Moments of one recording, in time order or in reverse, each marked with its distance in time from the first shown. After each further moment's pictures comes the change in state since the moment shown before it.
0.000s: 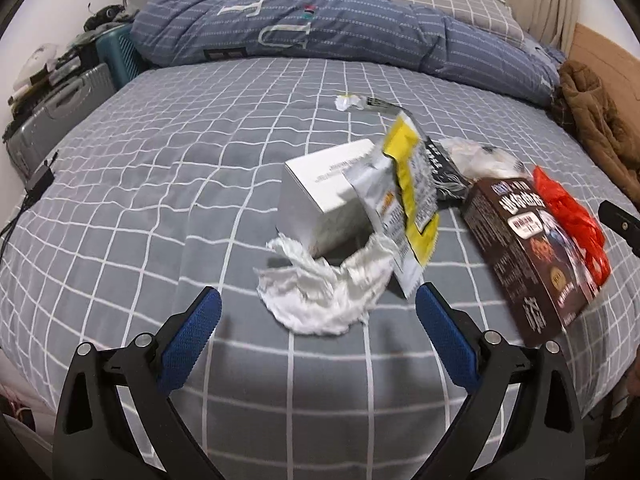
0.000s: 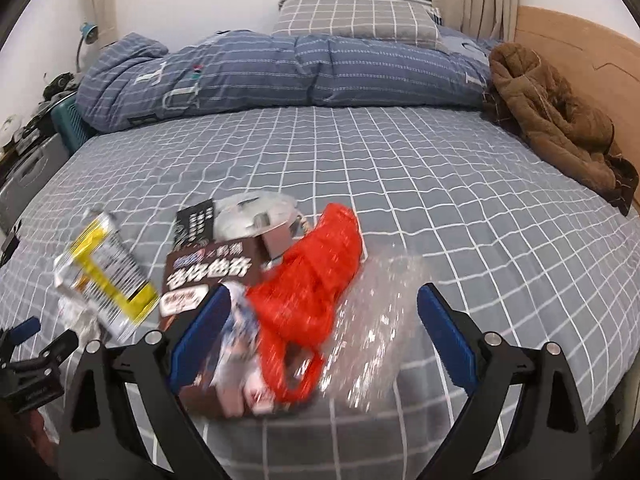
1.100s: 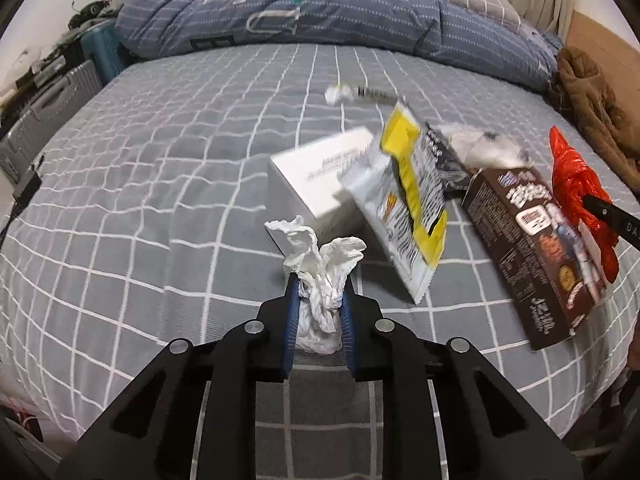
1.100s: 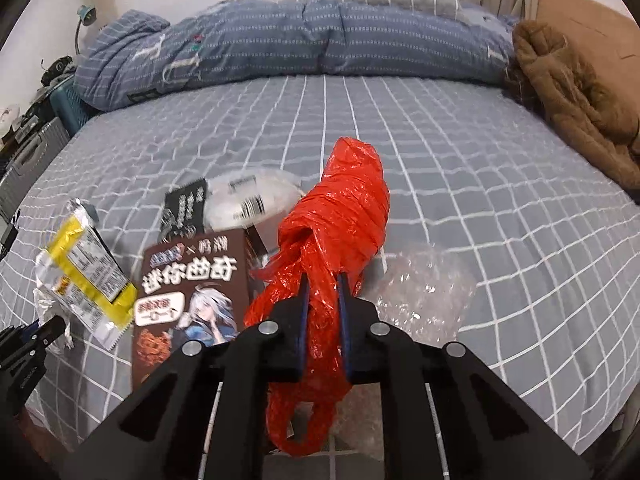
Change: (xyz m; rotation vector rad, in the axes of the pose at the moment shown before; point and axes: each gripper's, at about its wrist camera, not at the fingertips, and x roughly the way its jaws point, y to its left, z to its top) left arm 0.011 -0.004 0.008 0.031 0.050 -0.019; right arm 0.036 0.001 0.009 -0.028 0.086 0.047
